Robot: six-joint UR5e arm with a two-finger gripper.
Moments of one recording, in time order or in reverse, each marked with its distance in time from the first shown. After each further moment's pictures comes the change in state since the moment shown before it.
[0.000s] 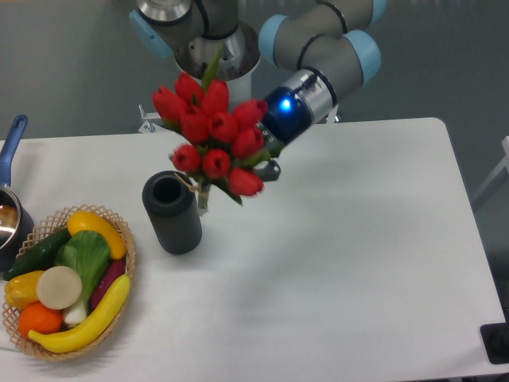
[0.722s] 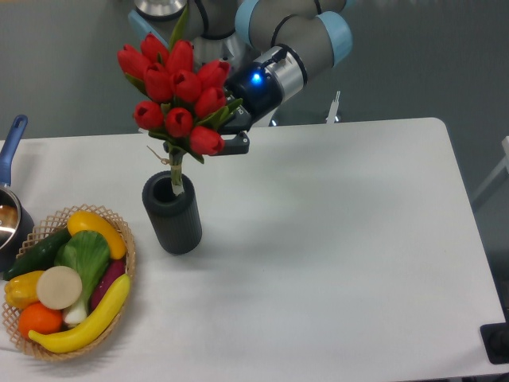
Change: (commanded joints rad) arm -0.006 0.065 -0.130 0.000 0.000 0.087
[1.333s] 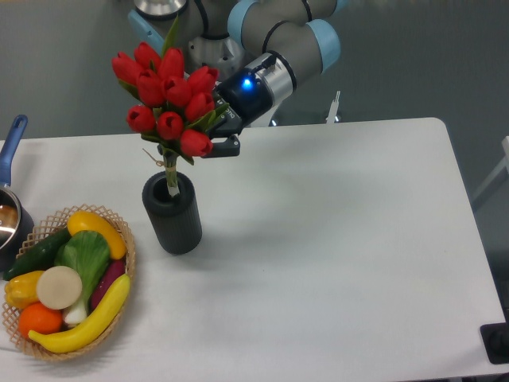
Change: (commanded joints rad) arm -0.003 -0.006 -0.057 0.002 0.003 0.075
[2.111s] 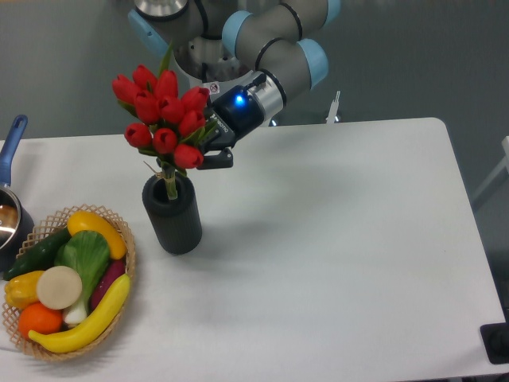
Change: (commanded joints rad) arm -0.009 -0.052 -0.081 0.003 0.009 0.160
